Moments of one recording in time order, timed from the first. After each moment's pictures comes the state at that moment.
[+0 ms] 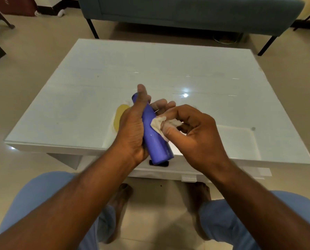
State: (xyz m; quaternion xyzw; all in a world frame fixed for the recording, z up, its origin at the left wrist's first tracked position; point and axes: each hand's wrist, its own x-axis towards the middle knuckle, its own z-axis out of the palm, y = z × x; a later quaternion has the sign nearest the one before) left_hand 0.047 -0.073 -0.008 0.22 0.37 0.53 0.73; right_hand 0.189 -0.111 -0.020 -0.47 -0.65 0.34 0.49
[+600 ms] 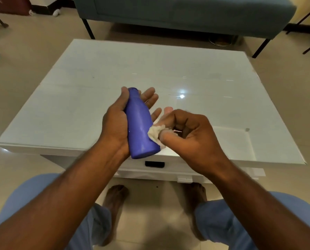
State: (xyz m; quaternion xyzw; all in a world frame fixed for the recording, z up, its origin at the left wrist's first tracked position) left_hand 0.037 -0.066 0.002 0.23 0.39 0.53 0.71; right_hand 0.194 -0.114 -0.013 -0.44 -0.63 0.41 0.48
